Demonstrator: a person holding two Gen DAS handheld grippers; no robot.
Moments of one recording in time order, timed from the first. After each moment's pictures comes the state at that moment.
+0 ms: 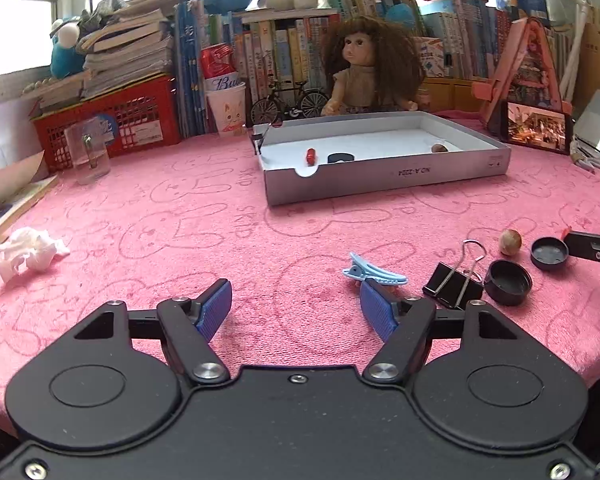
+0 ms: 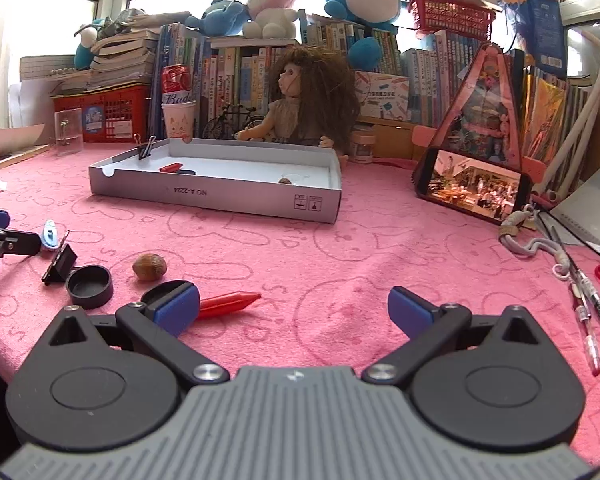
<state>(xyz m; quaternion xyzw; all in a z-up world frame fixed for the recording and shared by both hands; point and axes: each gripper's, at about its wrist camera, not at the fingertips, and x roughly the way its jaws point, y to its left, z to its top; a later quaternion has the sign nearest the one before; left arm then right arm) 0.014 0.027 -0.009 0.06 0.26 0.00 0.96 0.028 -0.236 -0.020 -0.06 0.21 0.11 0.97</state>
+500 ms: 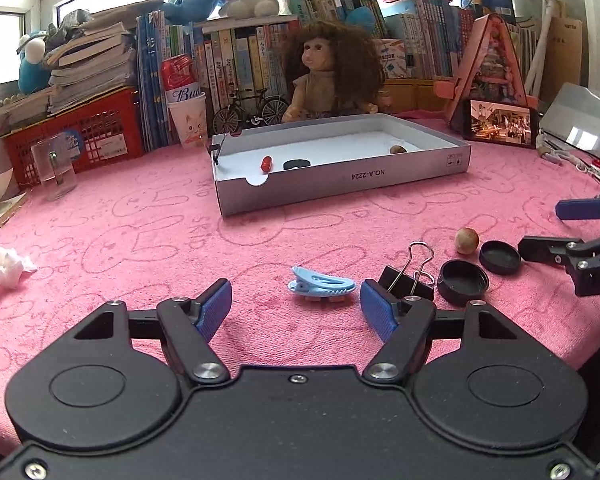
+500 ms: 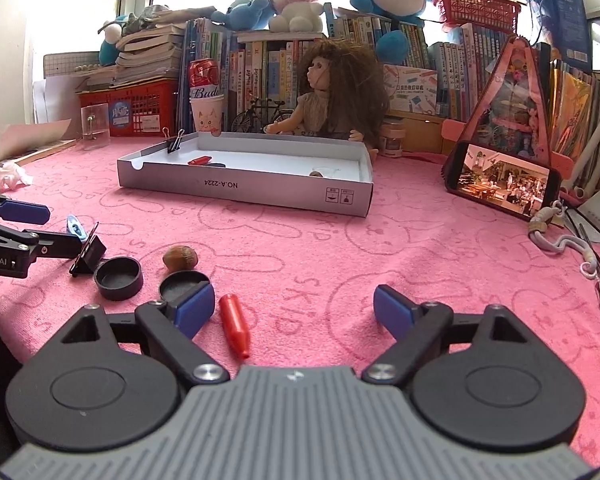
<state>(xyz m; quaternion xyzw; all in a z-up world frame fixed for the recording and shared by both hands) 0.012 0.008 -0.010 0.06 0.26 -0.04 0.96 0.024 -0.230 -0.022 -0.06 0.22 0.15 0.96</state>
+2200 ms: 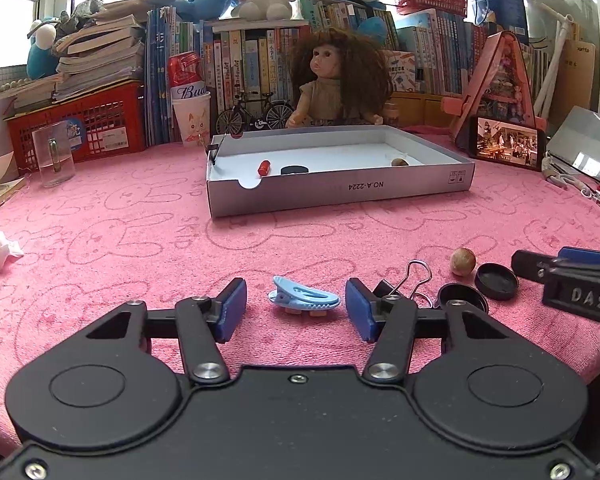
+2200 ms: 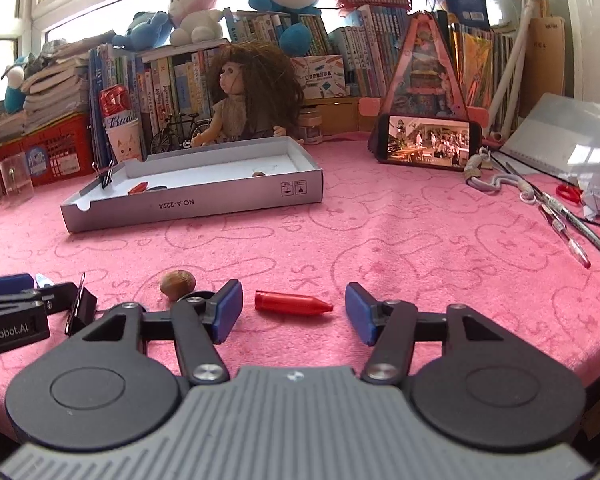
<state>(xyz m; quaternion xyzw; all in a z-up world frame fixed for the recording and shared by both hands) 0.019 0.001 -0.015 0.02 0.25 -0.03 0.97 0.011 -0.188 -0.024 0.03 0.22 -0.01 0.97</state>
